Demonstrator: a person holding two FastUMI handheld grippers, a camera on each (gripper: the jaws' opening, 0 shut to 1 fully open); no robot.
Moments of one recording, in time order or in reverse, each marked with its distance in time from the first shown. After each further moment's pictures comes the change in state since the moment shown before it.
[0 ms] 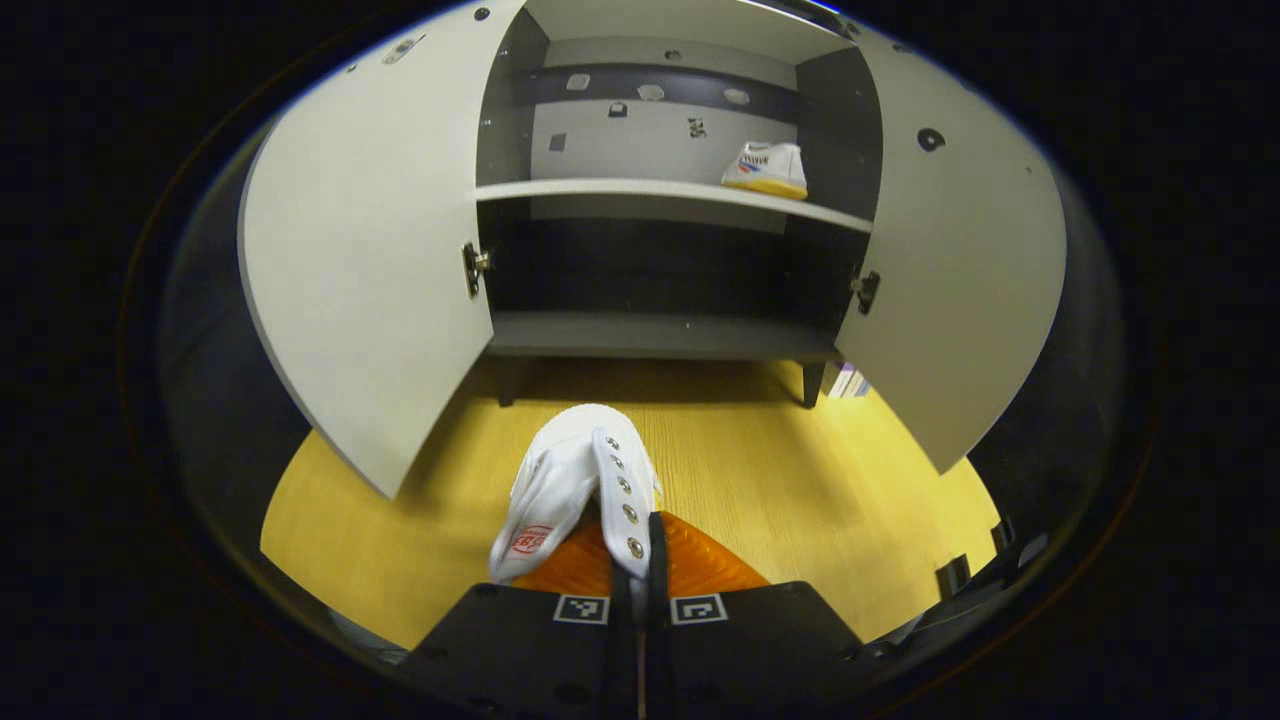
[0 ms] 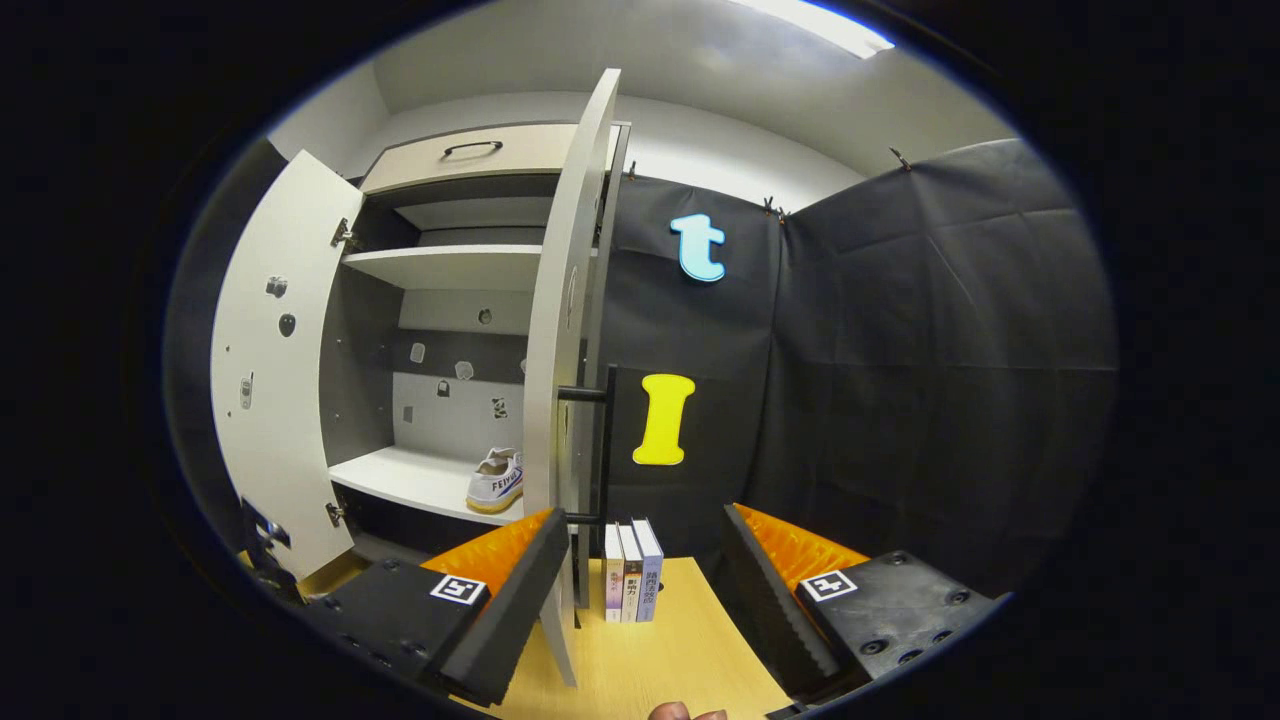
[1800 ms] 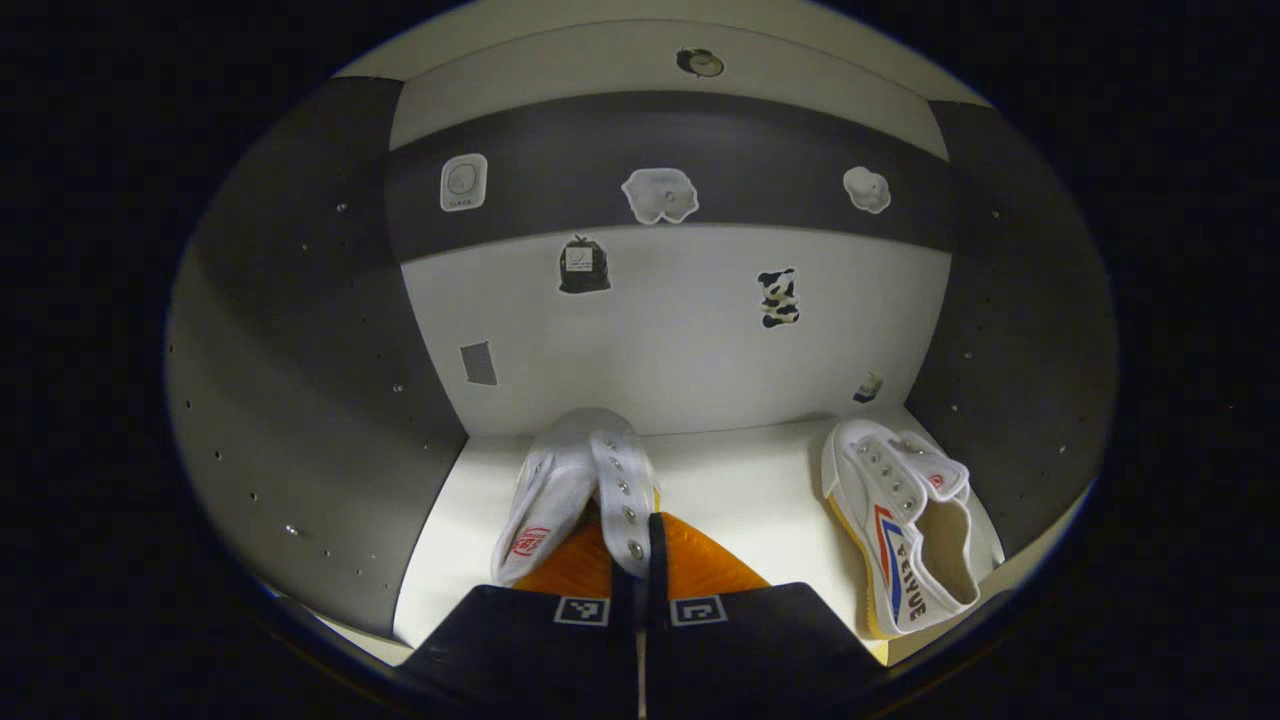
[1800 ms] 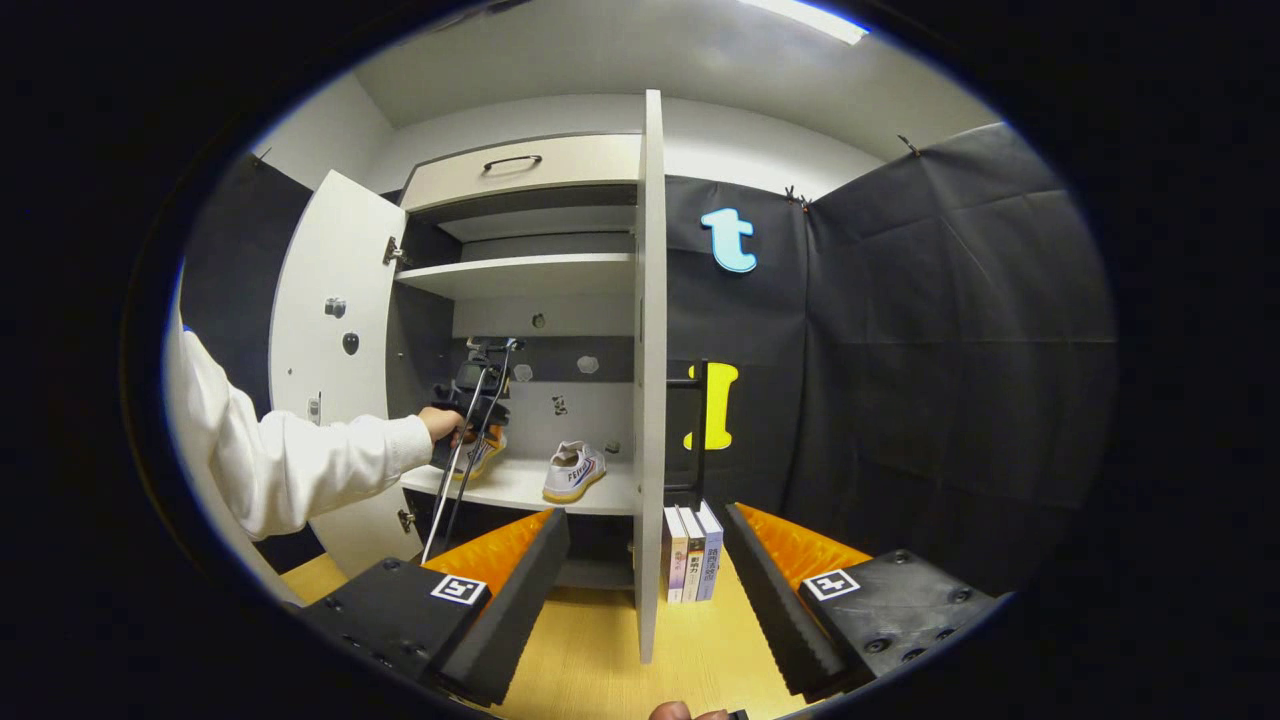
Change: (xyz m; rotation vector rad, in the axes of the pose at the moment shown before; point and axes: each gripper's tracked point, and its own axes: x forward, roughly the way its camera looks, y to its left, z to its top) left arm 0.229 0.019 0.387 0.085 -0.037 0.077; right arm -0.058 0.055 0.004 0.048 0.037 0.084
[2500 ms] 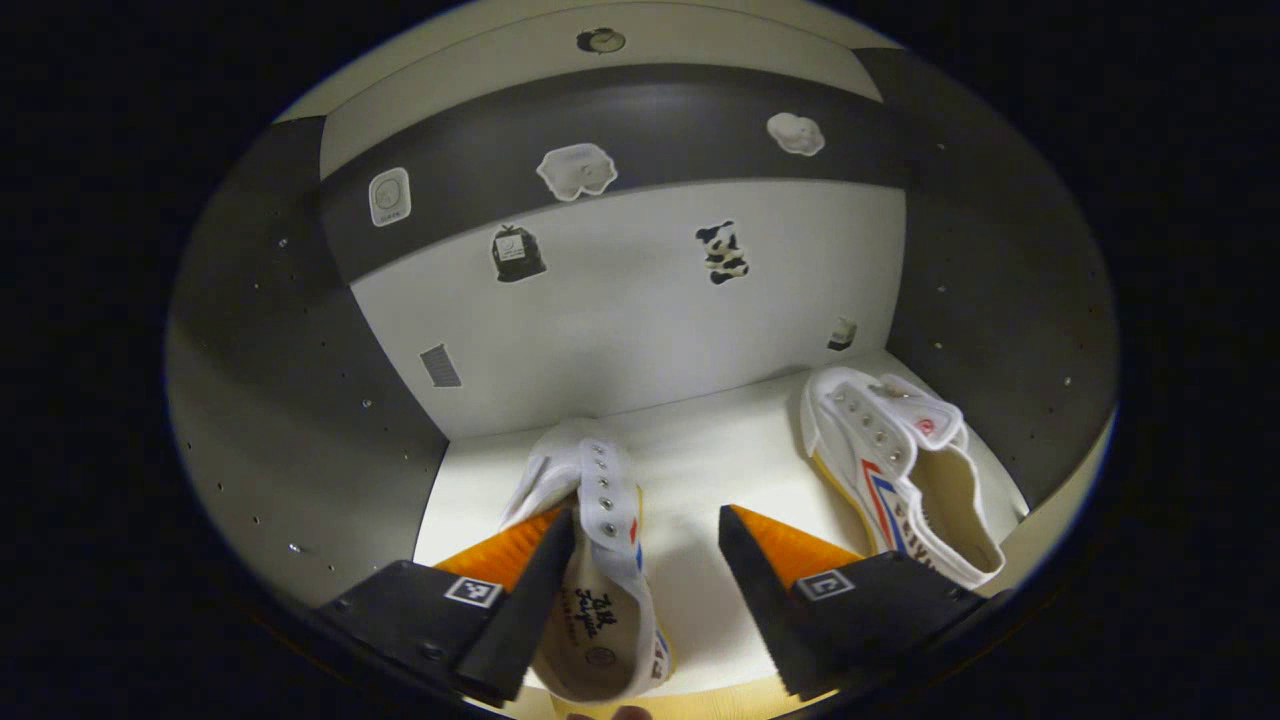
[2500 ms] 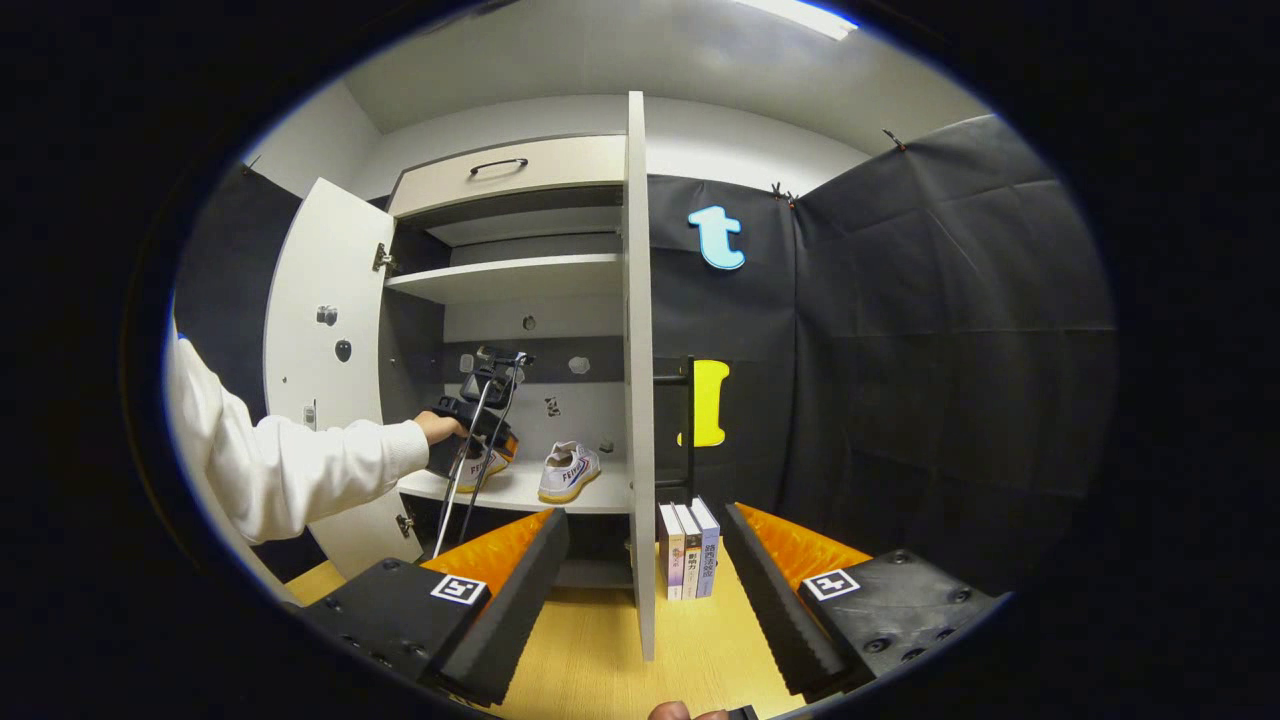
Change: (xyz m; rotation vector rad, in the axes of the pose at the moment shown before) left arm -0.021 -0.025 -0.014 0.168 0.018 -0.021; right arm -0.008 -0.003 0.003 0.029 -0.009 -0.007
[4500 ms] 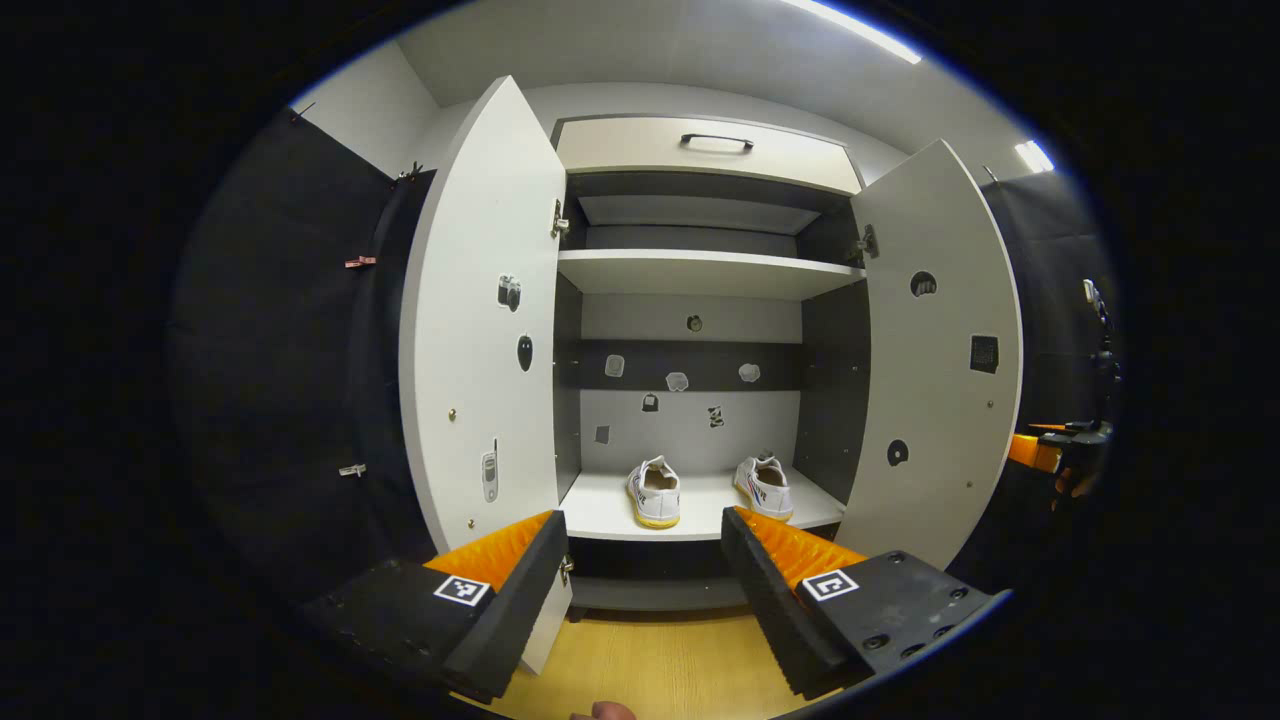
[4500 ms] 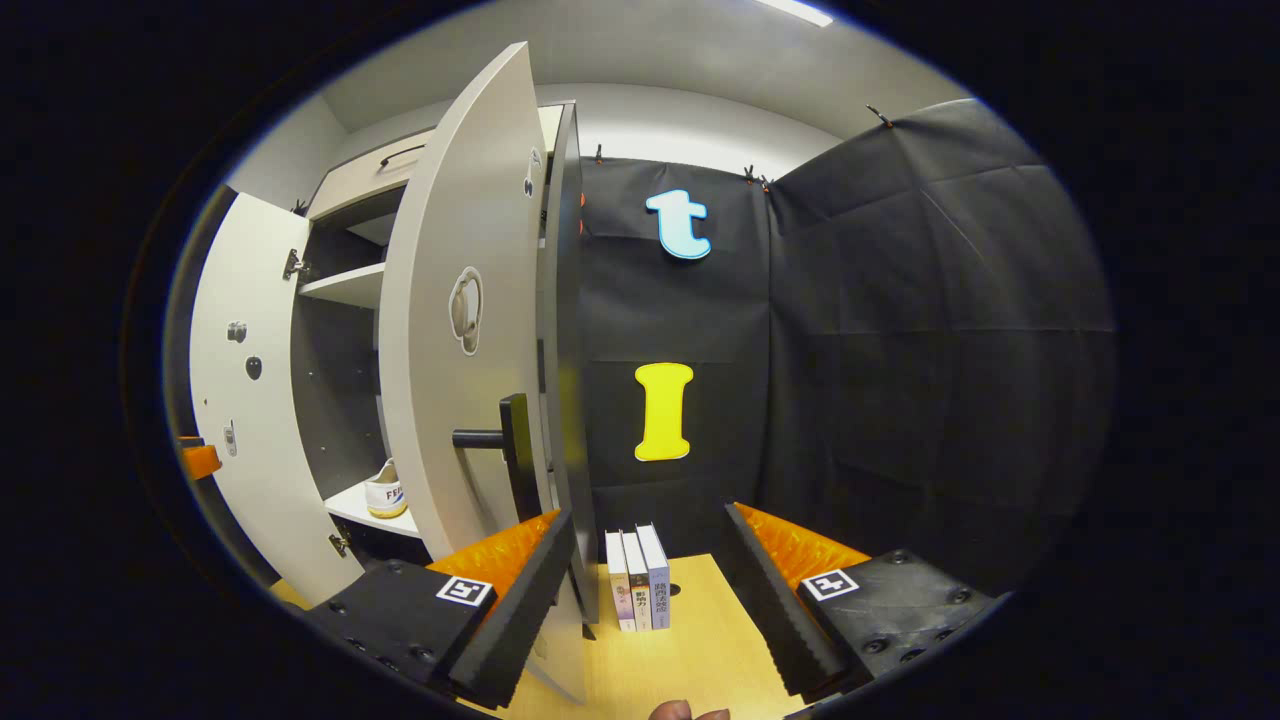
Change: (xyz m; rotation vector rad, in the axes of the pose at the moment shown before) left arm -0.408 0.030 -0.134 -0.229 -0.557 0.100; right arm 0.123 -0.088 0.016 0.034 0.019 -0.075
